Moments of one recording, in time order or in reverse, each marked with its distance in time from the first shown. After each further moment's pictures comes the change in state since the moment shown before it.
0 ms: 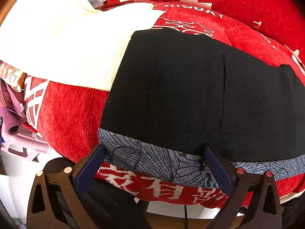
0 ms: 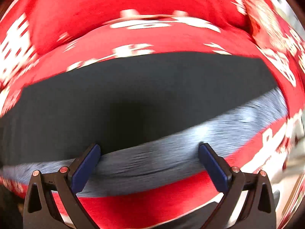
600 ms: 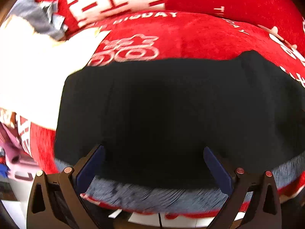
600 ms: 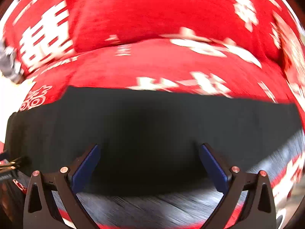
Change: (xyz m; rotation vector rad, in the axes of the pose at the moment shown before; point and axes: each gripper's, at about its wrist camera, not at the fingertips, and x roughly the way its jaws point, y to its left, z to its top) left arm -0.014 -0.116 0.032 0.186 -0.037 -0.011; right arm -0.002 0.185 0.014 -0.295 -0.092 0.156
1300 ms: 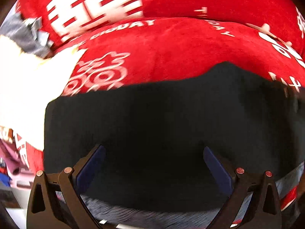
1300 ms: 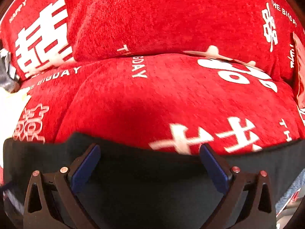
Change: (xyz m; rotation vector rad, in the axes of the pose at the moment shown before) left arm 0.001 -0.055 0.042 0.055 -0.002 -0.023; right arm 0.032 0.003 0.050 -0.023 -0.016 -0.052
